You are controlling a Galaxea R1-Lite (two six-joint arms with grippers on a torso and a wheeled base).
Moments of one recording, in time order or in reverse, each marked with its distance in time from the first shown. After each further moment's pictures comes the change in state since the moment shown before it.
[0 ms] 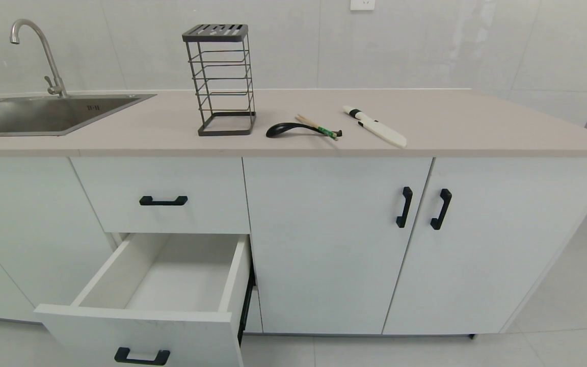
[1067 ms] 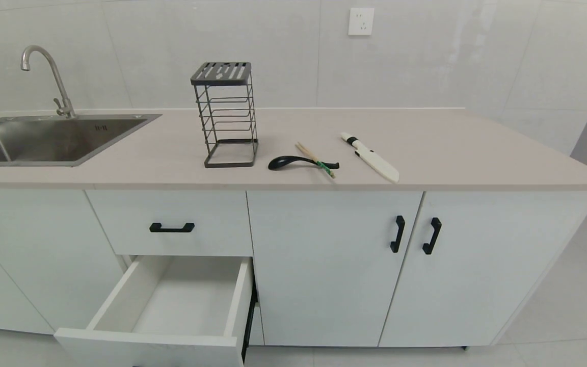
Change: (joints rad) left arm -0.001 0.001 0.000 0.001 -0.002 -0.017; right arm 0.000 0.000 0.001 0.000 -0.003 -0.004
